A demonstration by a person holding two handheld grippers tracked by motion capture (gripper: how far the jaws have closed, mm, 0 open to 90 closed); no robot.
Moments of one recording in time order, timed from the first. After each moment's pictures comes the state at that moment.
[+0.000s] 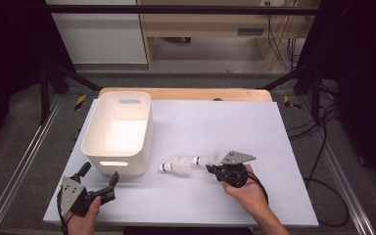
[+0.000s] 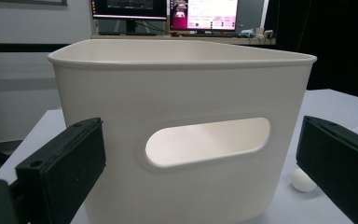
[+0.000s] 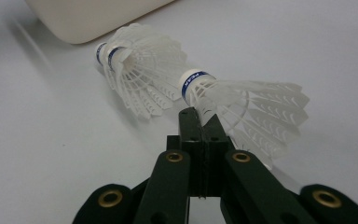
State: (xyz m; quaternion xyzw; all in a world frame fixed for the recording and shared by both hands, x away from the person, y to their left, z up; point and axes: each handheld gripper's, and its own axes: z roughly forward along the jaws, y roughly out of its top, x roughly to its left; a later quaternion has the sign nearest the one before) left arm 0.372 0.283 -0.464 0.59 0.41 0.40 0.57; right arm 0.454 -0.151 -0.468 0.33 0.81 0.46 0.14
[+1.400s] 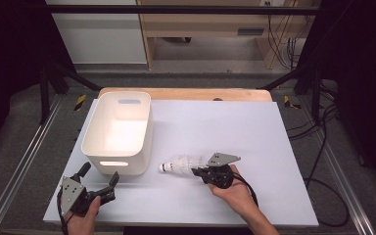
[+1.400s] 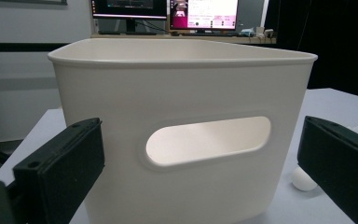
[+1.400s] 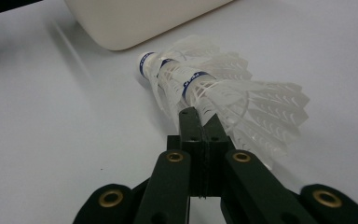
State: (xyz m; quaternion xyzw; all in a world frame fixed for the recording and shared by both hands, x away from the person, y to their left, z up) left arm 0.372 0.283 -0.465 0.59 0.42 0.40 0.57; right arm 0.457 -0.115 -0.475 0.29 0.82 0.48 0.11
